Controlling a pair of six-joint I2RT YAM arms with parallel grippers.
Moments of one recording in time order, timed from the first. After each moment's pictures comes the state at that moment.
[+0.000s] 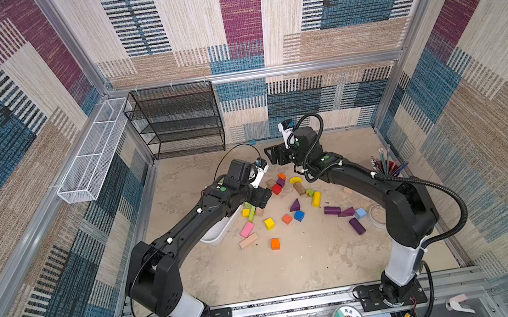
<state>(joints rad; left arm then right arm) -0.57 1.58 1.25 -0.48 0.11 0.12 0.50 1.80 1.43 0.01 -0.10 0.30</state>
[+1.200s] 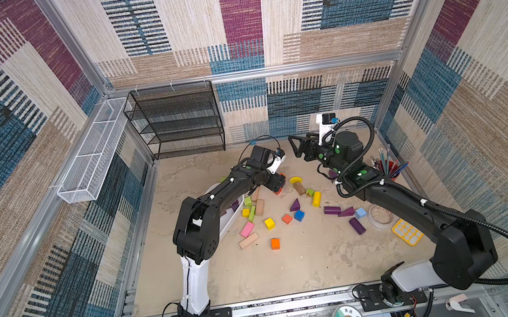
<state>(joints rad) -0.57 2.09 1.69 -0.47 0.16 0.21 0.41 1.41 1.10 0.25 -0.11 0.43</state>
